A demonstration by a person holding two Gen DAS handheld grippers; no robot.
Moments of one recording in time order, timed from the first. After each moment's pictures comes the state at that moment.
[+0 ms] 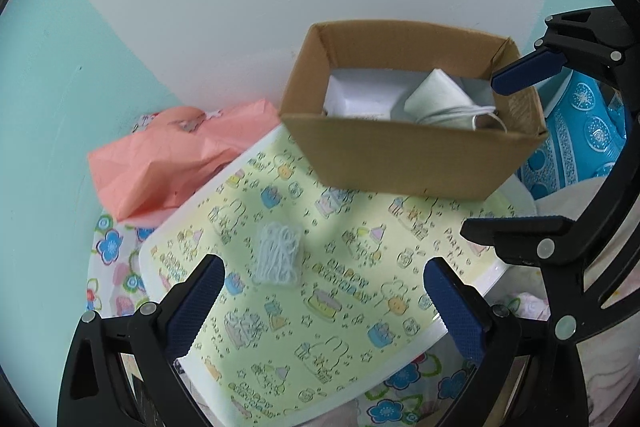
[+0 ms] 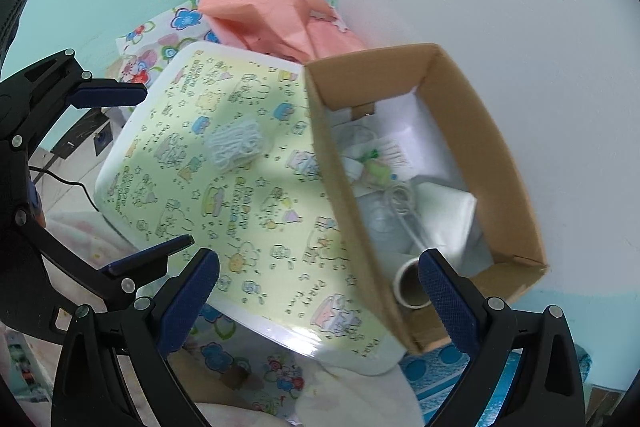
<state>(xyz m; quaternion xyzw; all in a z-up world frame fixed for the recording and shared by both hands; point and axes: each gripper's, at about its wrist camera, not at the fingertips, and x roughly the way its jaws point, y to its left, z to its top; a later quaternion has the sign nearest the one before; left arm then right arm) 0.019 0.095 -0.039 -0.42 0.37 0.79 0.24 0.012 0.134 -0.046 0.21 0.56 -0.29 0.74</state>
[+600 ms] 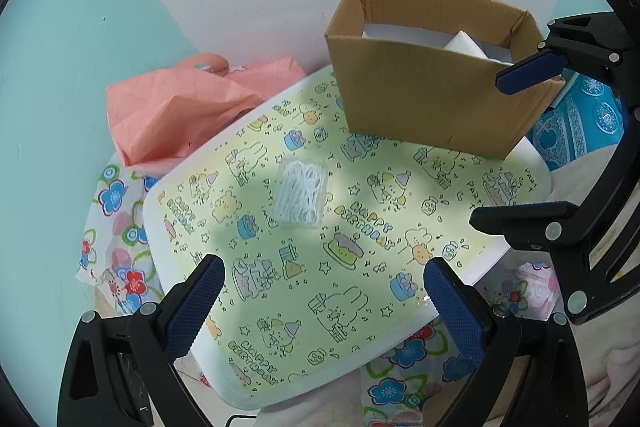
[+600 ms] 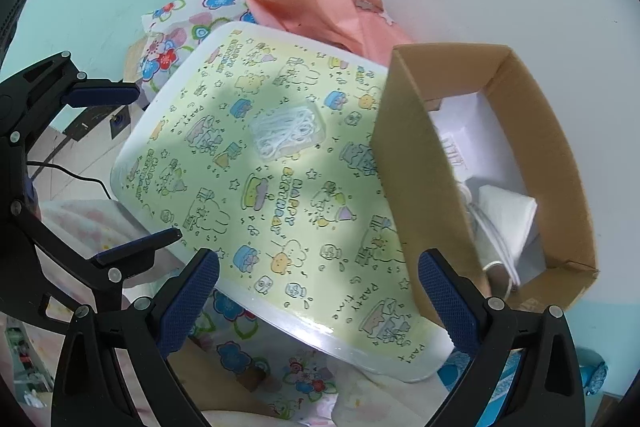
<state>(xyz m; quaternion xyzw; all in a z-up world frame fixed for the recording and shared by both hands) 0.029 0.030 -0.057 -0.45 0.34 0.80 0.21 0.048 0.169 -0.073 0.21 0.57 -0.26 0.75</state>
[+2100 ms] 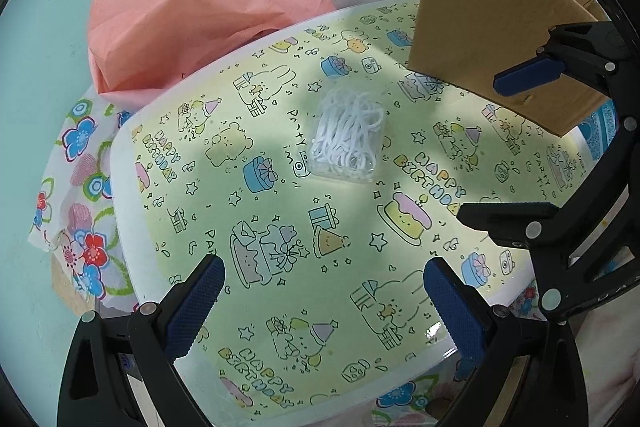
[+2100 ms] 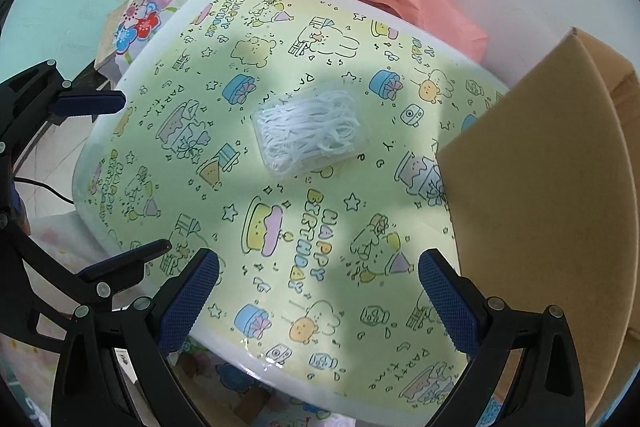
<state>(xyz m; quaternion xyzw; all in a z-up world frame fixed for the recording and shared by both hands) -0.039 -0.039 -0.135 -0.52 0.27 0.78 0.19 0.131 0.145 -0.172 0.20 0.62 -0.24 0.72</state>
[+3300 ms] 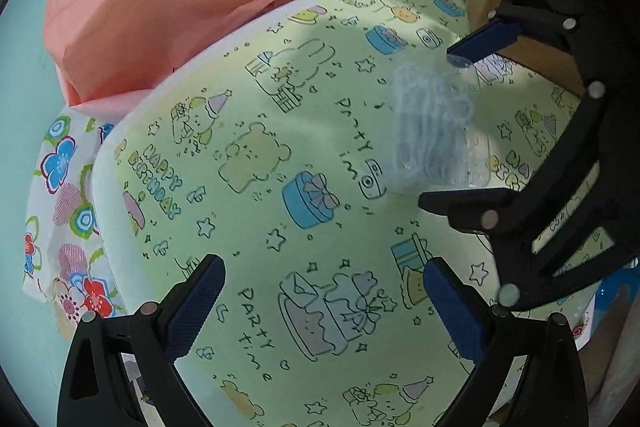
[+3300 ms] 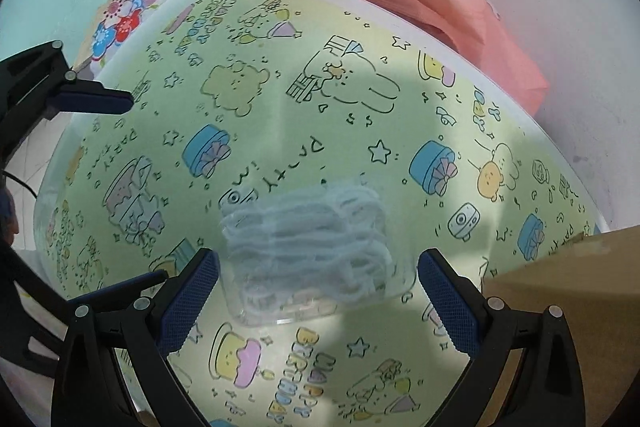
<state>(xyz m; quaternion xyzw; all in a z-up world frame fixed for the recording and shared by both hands) -0.107 -0.058 -0.176 -0.53 0.31 0.76 0.19 0.193 0.096 -0.232 0.17 0.62 -0.21 0.74</state>
